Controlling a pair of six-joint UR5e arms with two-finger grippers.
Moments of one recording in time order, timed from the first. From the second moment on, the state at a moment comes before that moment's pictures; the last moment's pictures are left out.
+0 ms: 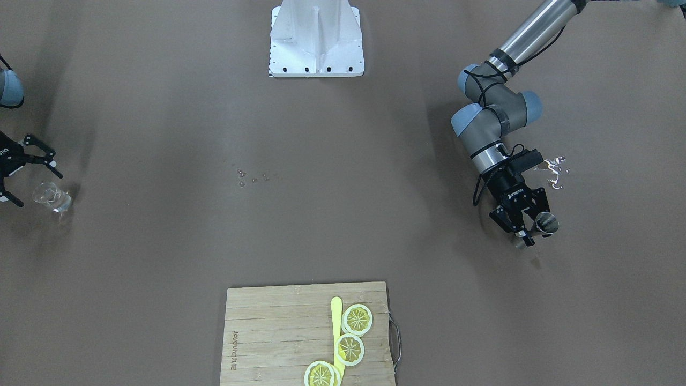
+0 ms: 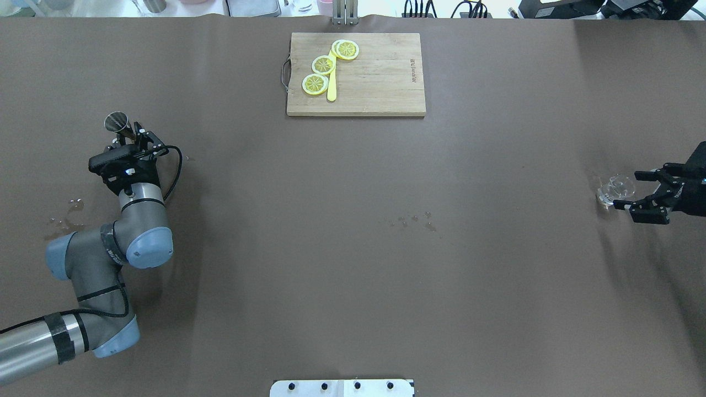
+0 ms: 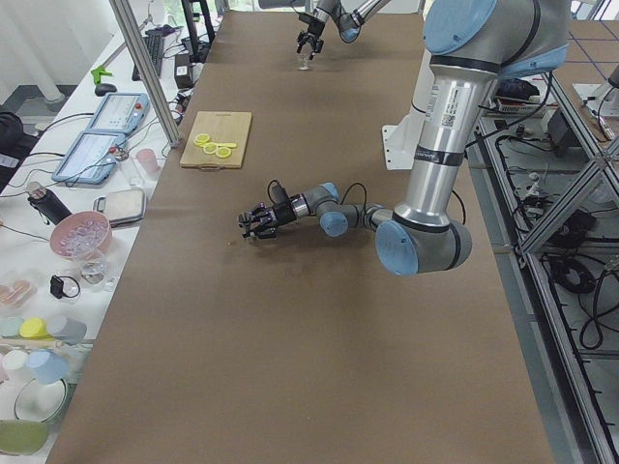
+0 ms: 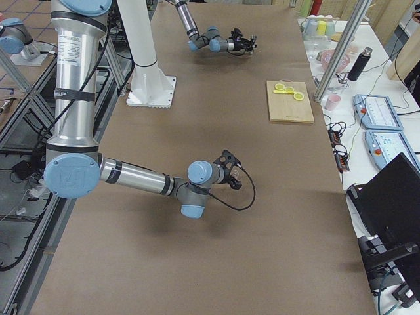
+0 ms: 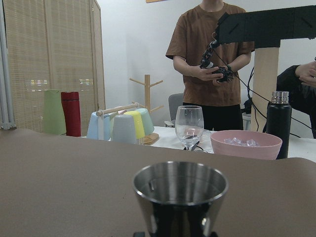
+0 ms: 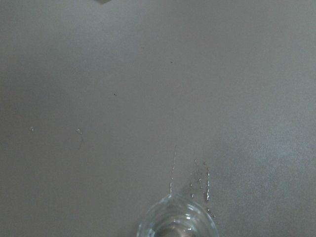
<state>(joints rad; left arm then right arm) -0.47 -1.86 -1.33 -2.10 -0.49 -1.72 0.98 -1.67 1.29 0.06 2.07 0.39</state>
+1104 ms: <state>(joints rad) -0.47 -1.83 -1.46 -2.09 -0.49 -1.71 0.94 -1.63 1.19 0.23 1.97 0.45</state>
